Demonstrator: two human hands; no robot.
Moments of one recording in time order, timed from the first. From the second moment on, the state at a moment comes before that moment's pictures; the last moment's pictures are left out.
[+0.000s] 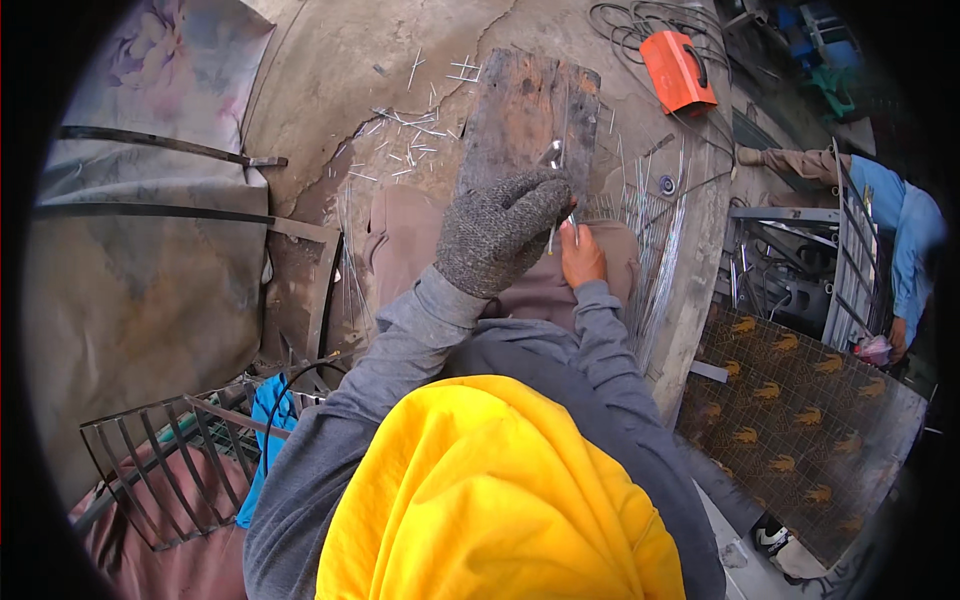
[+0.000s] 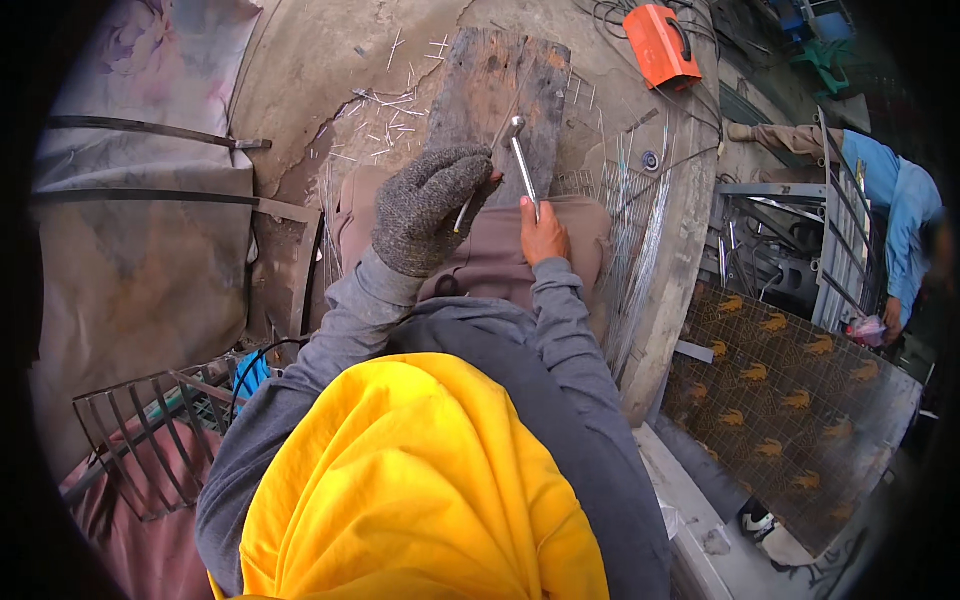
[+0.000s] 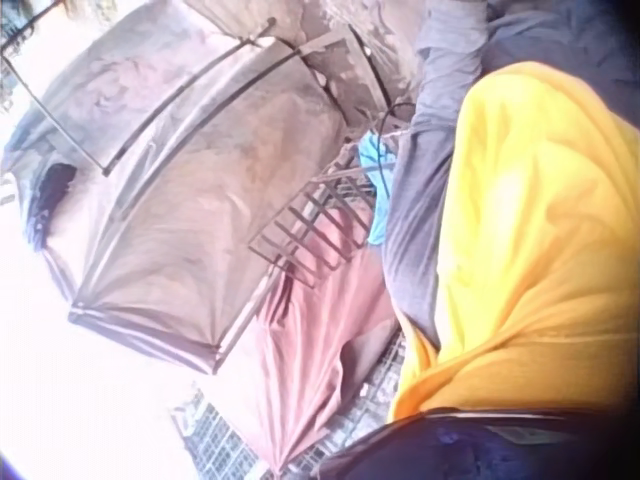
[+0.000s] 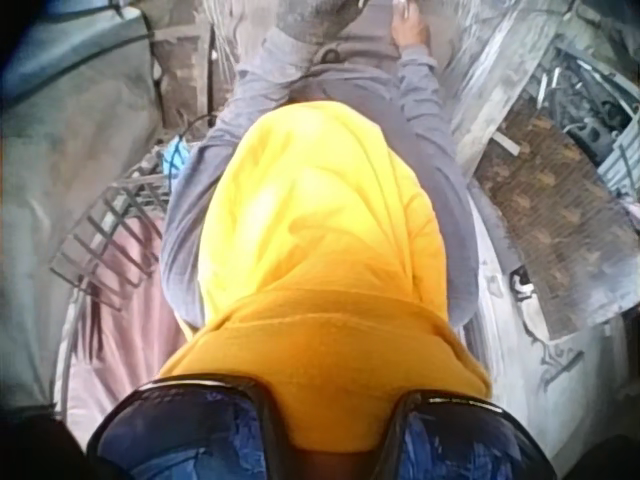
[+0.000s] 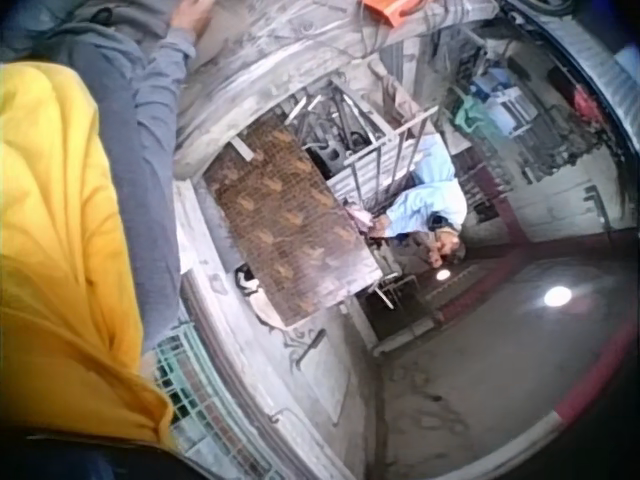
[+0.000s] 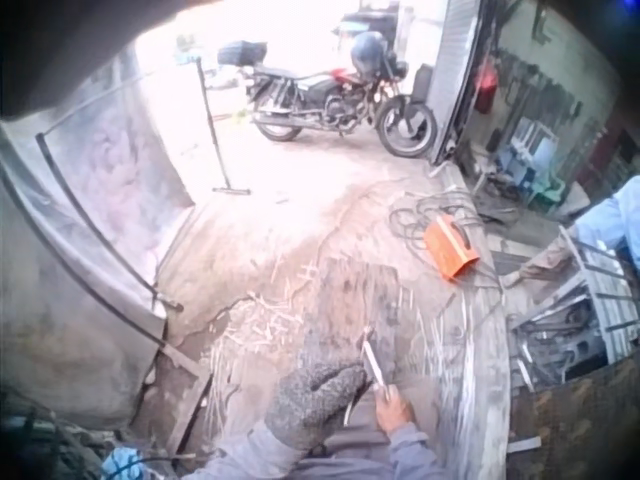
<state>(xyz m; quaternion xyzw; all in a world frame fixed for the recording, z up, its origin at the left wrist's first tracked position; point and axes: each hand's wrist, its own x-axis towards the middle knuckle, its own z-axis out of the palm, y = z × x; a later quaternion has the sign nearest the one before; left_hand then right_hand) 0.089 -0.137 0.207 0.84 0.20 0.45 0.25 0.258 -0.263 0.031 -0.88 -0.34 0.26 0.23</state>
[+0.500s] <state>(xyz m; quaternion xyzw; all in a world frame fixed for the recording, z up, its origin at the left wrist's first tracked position) 0.098 -0.116 0.225 0.82 0.22 0.49 0.21 0.255 -0.259 0.040 -0.88 -0.32 0.27 0.23</state>
